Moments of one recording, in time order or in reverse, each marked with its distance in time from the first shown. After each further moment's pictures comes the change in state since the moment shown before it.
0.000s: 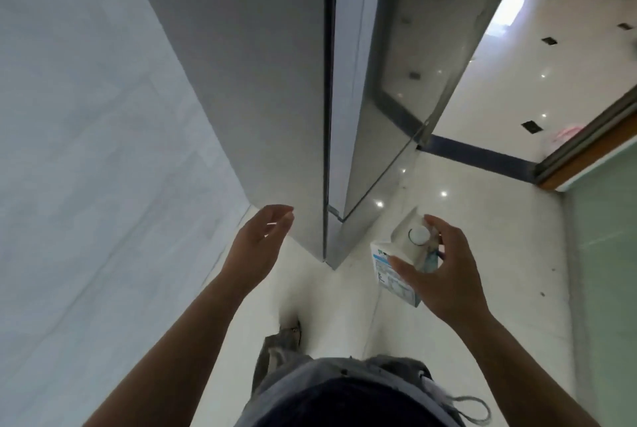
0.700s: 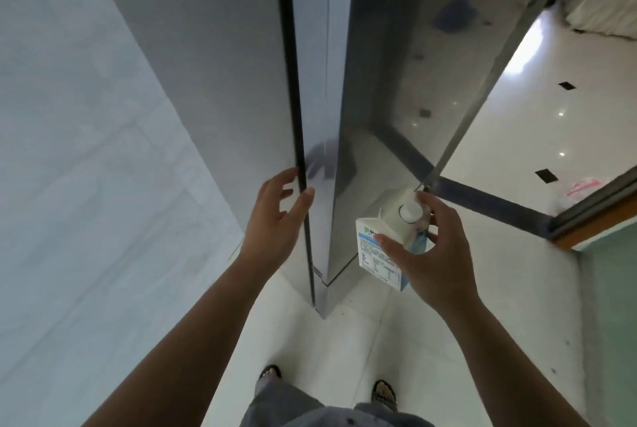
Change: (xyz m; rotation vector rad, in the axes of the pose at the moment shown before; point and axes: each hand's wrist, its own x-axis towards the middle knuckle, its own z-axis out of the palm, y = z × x) left_hand 0.126 0.116 0.046 -0.044 0.225 0.143; right_hand 0.168 -0.045 -0.032 0.079 0.052 -0.155
